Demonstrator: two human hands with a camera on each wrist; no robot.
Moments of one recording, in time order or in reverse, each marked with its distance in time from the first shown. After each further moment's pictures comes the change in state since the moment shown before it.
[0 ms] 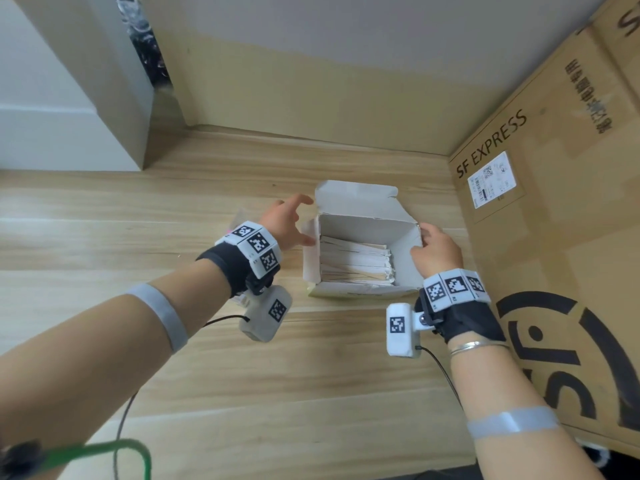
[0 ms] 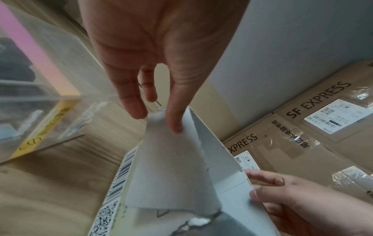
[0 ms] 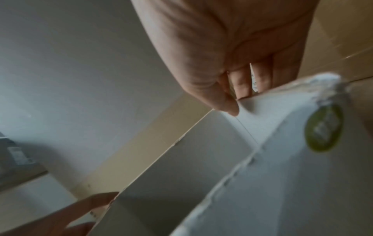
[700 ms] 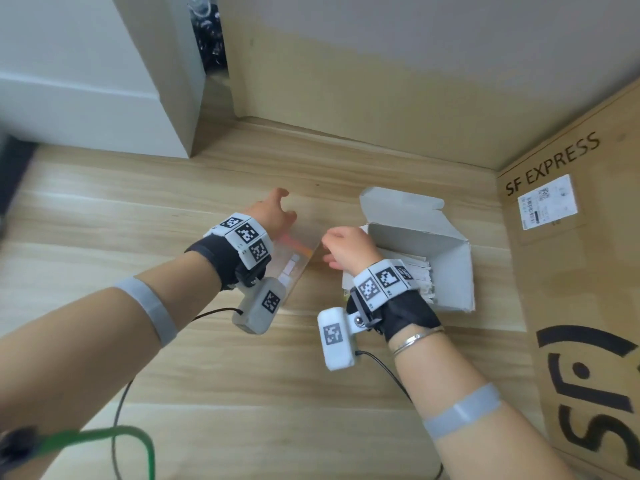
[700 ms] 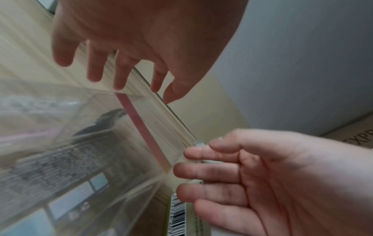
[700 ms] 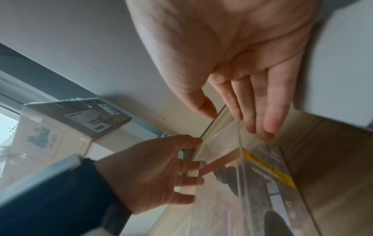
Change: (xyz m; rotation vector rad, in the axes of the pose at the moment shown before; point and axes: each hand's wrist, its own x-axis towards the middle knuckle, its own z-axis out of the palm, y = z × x) left_hand -0.001 -0.060 -0.049 -0.003 0.106 -0.299; right_hand -0.047 -0.130 0.110 0.146 -0.498 -0.139
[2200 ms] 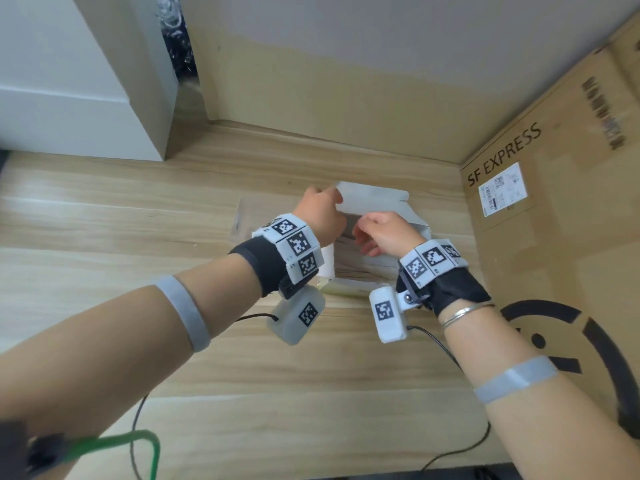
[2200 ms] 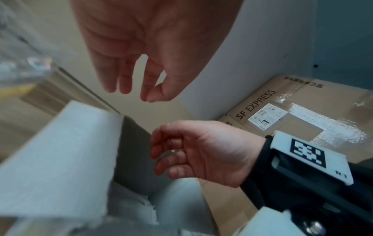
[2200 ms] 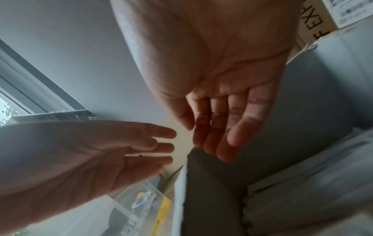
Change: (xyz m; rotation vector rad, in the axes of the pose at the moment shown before) left_hand -0.067 0.093 0.033 0.022 -0.056 0.270; right_hand -0.017 0.045 -0.095 -0.011 0.016 -0.099
